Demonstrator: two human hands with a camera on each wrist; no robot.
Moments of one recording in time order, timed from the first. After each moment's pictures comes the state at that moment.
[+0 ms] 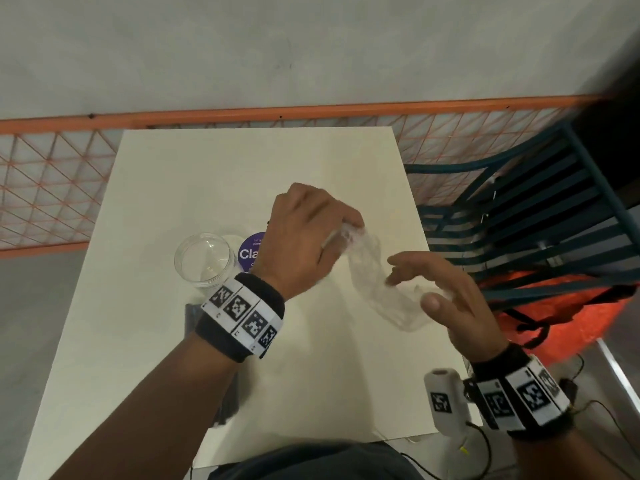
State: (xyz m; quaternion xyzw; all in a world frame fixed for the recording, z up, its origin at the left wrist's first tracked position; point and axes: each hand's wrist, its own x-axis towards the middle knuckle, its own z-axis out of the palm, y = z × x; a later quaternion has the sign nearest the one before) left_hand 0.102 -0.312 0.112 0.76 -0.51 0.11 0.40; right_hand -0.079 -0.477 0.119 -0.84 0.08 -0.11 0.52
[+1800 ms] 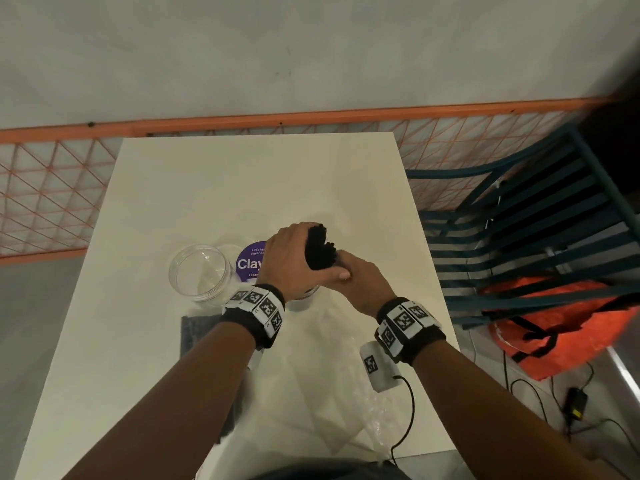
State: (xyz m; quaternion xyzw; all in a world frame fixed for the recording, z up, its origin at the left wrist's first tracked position) left_hand 0.133 -0.332 0.022 0.88 -0.30 -0.15 0.33; right_hand 0.033 -0.462 0.010 -0.87 0.18 0.06 0.45
